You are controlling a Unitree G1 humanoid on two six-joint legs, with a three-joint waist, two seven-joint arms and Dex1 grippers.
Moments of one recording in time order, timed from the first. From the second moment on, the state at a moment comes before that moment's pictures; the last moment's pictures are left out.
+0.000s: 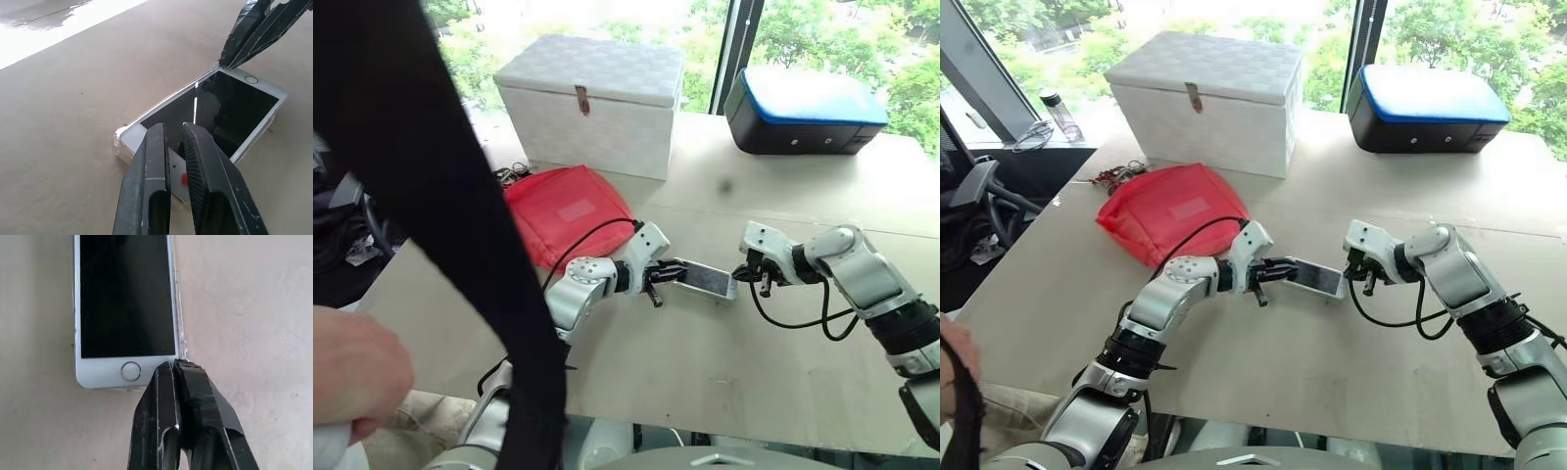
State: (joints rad) left arm -0.45 0.32 -0.28 0.07 -0.19 0.52 -0.83; right arm -0.51 -0.65 0.32 0.00 0.03 0.71 1.12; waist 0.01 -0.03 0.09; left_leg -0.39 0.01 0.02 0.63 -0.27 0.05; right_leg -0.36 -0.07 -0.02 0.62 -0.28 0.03
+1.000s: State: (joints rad) left arm -0.44 0.32 -0.28 0.02 -0.20 0.52 -0.83; right arm -0.38 -0.75 0.27 -0.29 0.26 0.83 1.07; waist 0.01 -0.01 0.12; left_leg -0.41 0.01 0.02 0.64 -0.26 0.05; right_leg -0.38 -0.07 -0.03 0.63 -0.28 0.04
